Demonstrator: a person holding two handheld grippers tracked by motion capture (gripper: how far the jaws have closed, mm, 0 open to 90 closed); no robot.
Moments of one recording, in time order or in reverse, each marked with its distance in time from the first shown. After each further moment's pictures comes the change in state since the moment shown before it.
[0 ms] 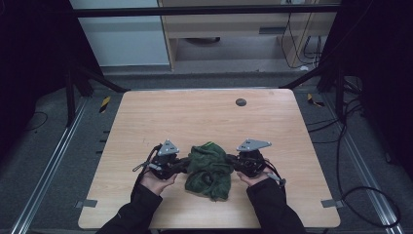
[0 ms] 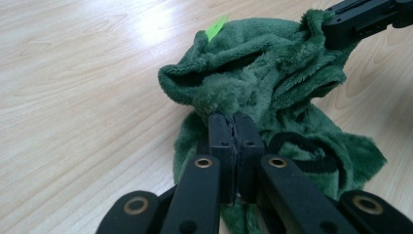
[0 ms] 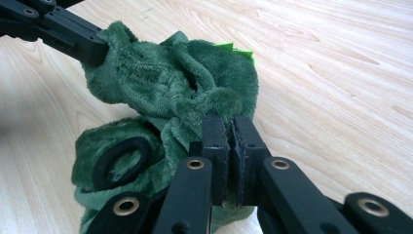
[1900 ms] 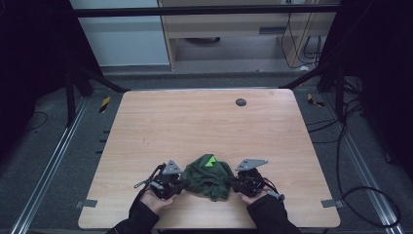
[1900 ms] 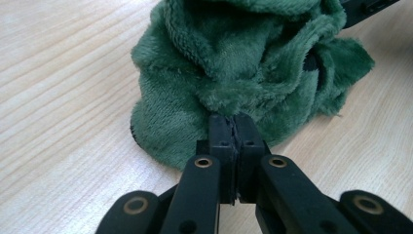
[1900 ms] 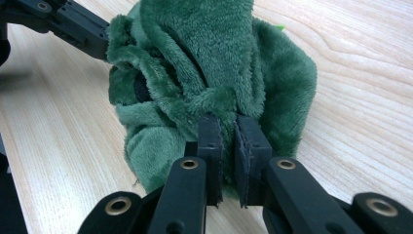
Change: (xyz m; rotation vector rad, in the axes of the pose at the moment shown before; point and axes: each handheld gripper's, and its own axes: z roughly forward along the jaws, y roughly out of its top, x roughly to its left) left arm -0.022 -0.044 0.008 0.163 -0.051 0.006; right arm 0.022 -0.047 0.004 0.119 0.080 0.045
